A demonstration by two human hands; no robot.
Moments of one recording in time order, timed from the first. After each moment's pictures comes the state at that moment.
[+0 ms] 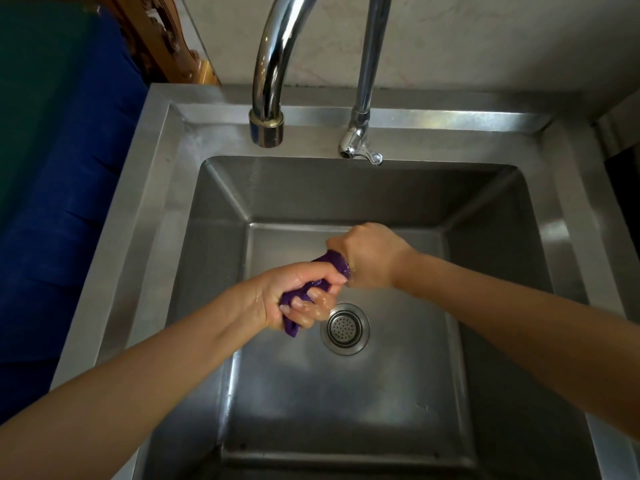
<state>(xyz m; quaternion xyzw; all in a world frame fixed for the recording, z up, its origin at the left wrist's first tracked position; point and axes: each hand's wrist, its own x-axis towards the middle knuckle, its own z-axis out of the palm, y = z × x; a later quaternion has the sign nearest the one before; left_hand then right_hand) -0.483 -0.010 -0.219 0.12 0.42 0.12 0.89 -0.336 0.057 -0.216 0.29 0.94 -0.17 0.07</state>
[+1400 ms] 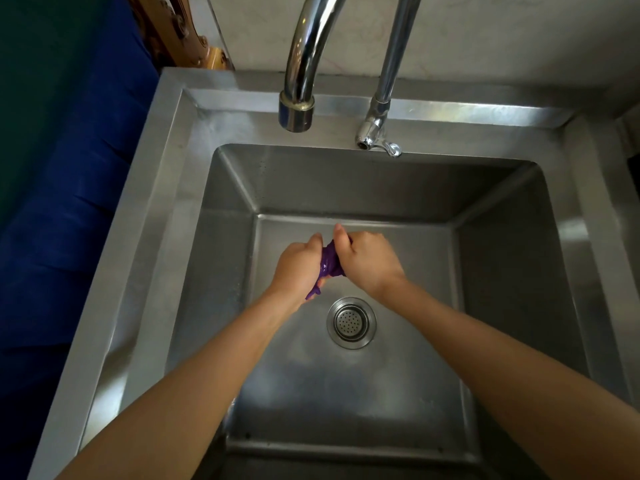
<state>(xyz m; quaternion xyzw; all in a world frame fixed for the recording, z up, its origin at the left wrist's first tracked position) -0.470 -0.009 -0.252 0.26 0.76 0.28 0.53 -0.366 0.028 -0.240 0.58 0.72 -0.38 -0.08</state>
